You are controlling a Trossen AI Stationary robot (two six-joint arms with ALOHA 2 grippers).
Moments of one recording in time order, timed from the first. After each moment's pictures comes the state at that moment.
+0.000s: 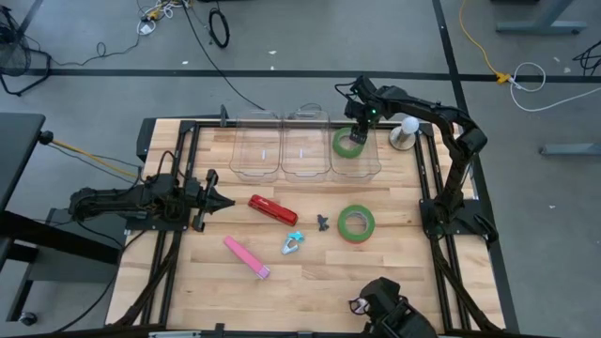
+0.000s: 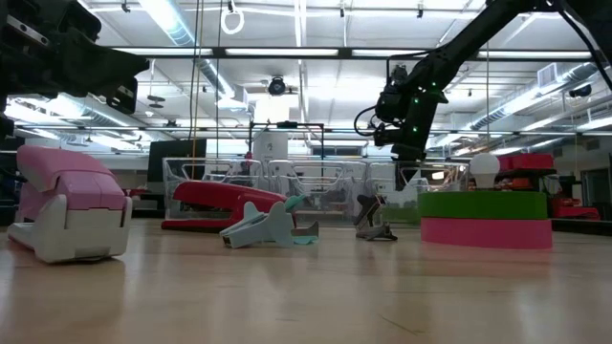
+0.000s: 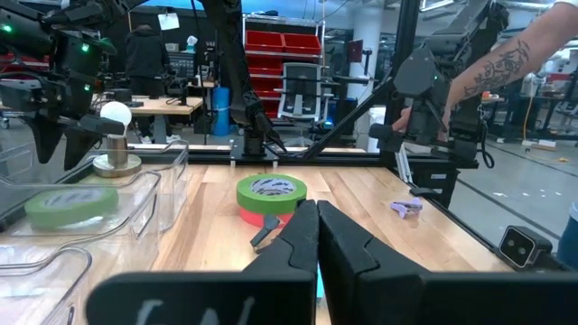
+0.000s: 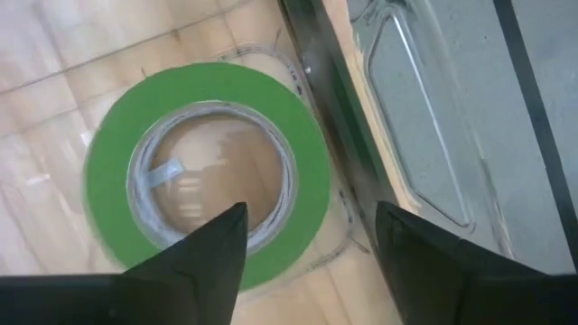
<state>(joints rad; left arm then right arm) 0.04 0.01 0.01 0.06 0.13 -0.07 -0.87 1.85 1.38 -0.74 -0.04 -0.51</state>
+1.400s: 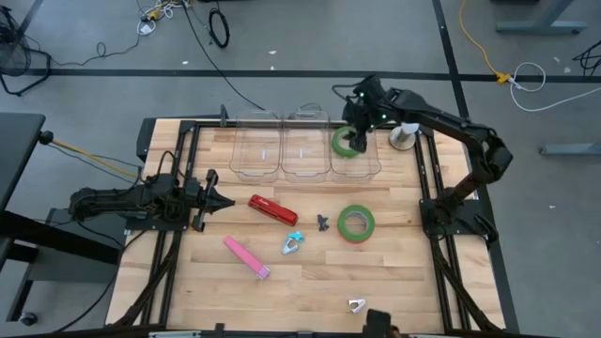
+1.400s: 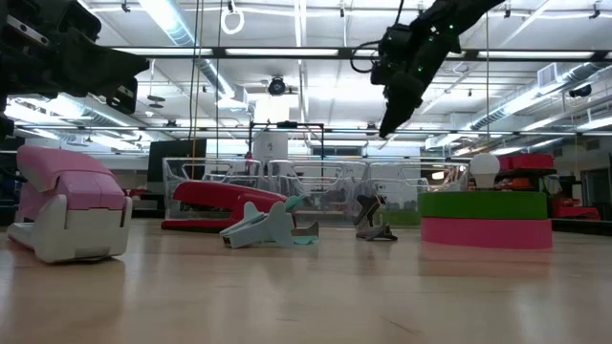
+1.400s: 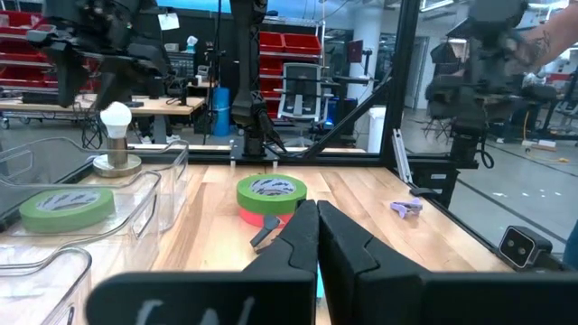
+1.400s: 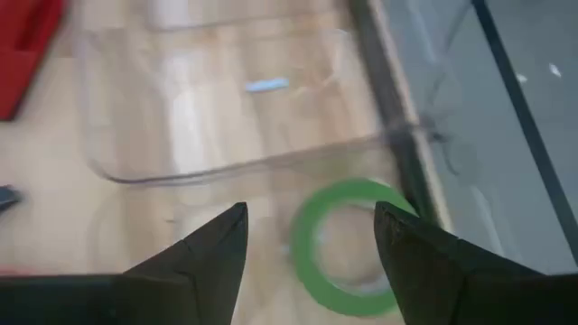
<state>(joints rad) 0.03 0.01 0.01 0.06 0.13 -0.07 -0.68 1.58 1.38 -0.81 -0.21 -0.45</state>
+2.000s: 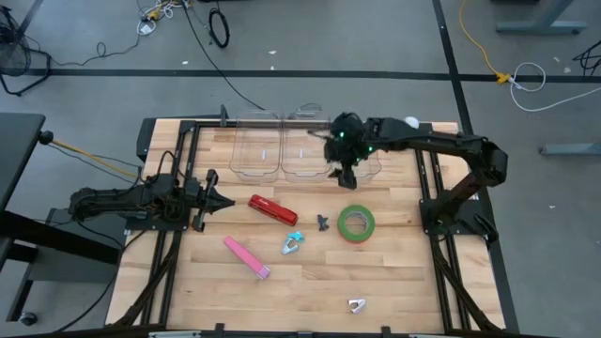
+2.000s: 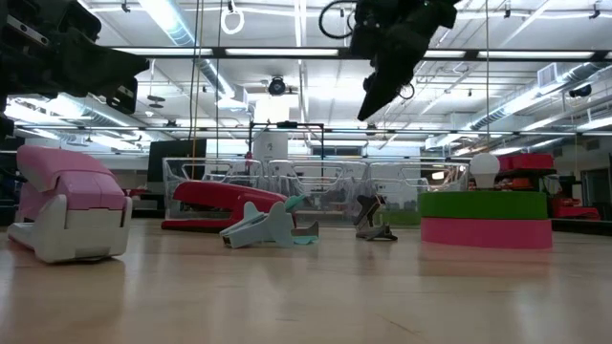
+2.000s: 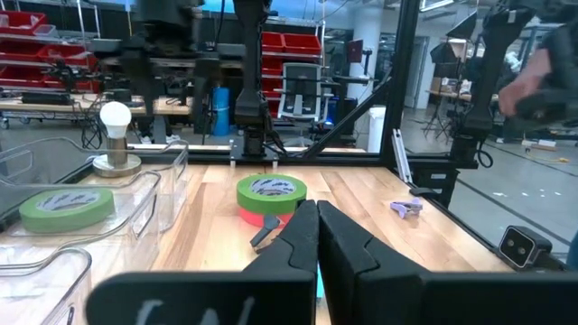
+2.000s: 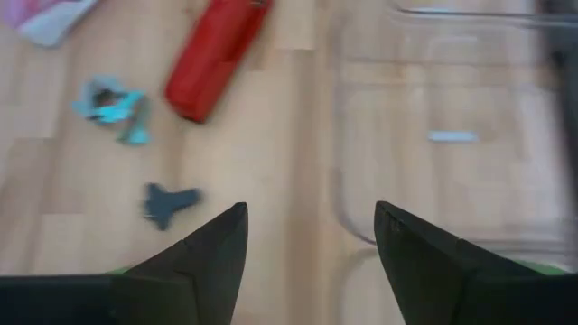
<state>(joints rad) 0.03 0.01 0.01 0.06 0.13 -0.07 -0.32 1.58 1.38 -0.83 -0.23 -0.30</state>
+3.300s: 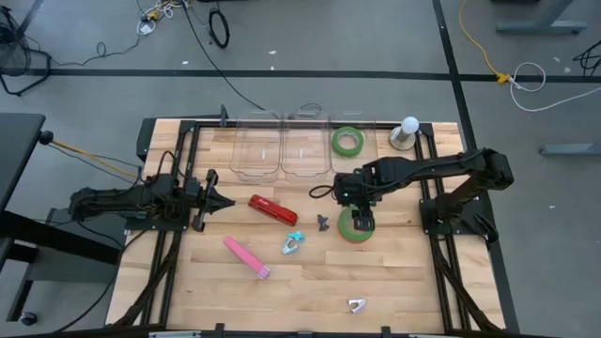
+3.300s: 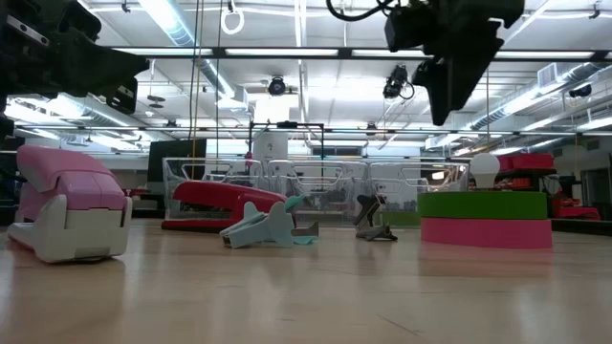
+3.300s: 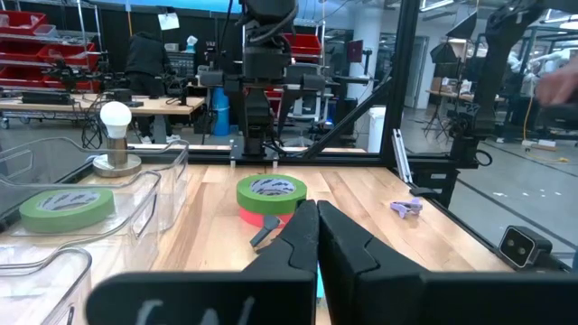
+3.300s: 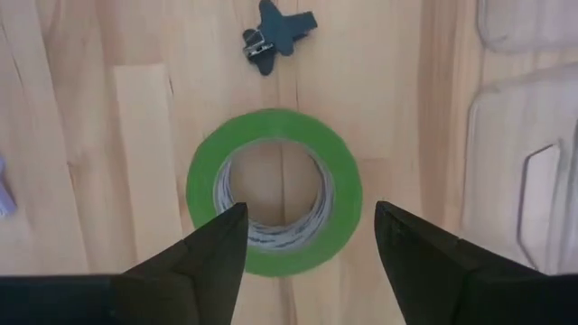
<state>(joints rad) 0.04 0.01 0.01 0.06 0.13 -0.07 0.05 1.55 1.31 -1.15 -0.02 0.09</state>
